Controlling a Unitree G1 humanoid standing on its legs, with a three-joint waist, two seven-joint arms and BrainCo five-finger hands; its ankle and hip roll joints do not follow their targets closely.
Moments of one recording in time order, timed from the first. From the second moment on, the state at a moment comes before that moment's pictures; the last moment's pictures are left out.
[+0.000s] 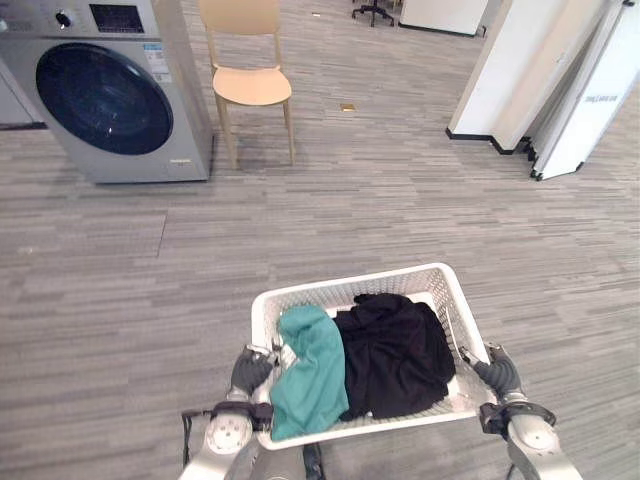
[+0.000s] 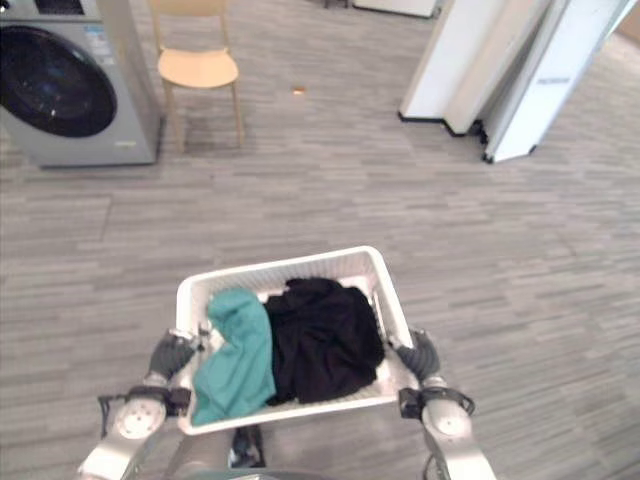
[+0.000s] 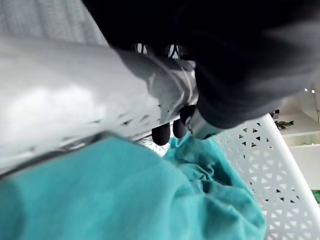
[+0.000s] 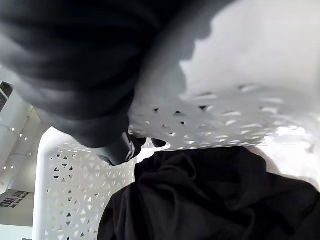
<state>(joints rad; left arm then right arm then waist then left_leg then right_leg) 0.13 0.41 -0.23 0.17 -0.15 -0.02 0.16 0.19 -0.30 0.13 0.10 0.11 -0.01 -0.15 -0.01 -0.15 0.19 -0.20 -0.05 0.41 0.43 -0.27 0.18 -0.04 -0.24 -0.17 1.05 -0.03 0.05</state>
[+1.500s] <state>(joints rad) 0.15 0.37 -0.23 0.18 -0.14 0.00 0.14 0.15 -0.38 0.13 0.13 0.09 0.00 -0.11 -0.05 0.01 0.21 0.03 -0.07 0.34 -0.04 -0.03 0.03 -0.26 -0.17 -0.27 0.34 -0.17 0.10</state>
